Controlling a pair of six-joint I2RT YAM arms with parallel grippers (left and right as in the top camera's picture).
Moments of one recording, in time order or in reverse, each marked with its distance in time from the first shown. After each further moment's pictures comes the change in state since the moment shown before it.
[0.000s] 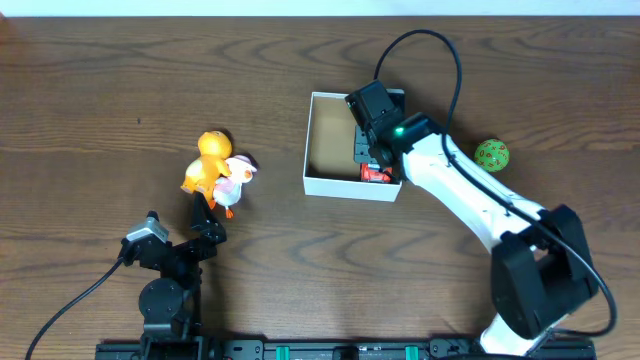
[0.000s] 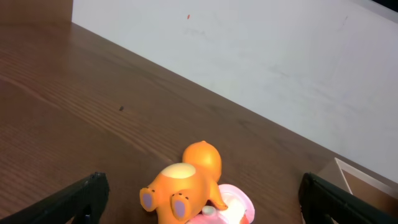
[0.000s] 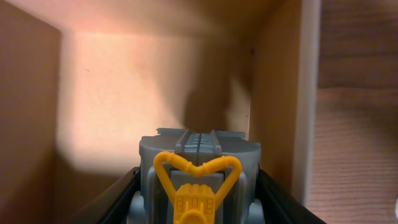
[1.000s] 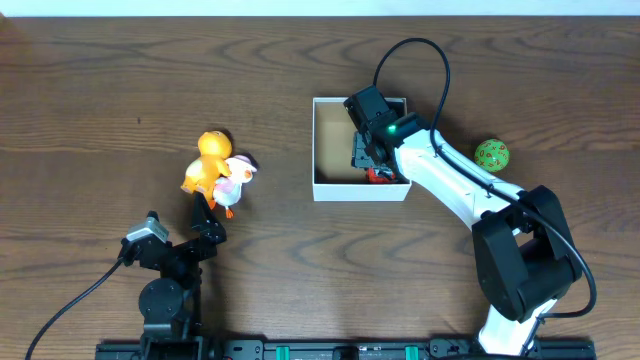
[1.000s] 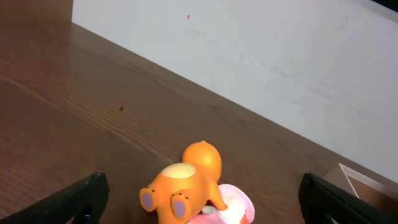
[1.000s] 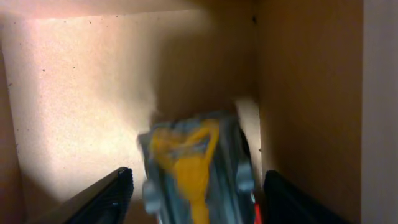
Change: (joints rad) left arm 0.000 0.000 0.000 0.000 0.000 0.000; right arm -0.017 0.085 0.000 -0.001 -0.005 0.014
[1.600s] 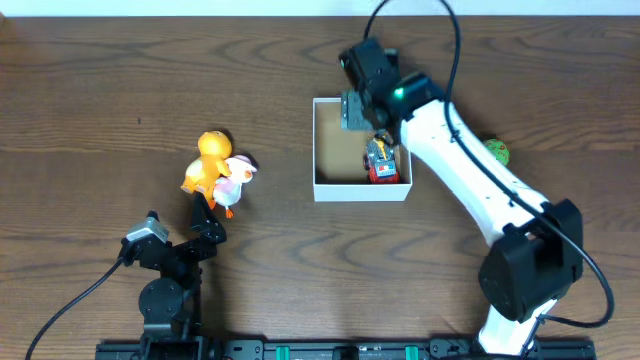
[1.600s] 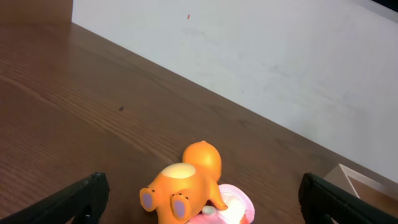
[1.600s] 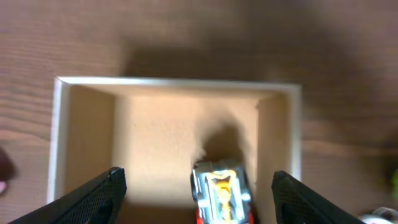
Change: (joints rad) left arm 0.000 0.000 0.000 0.000 0.000 0.000; right arm -0.001 -0.002 0.383 -0.231 0.015 -0.113
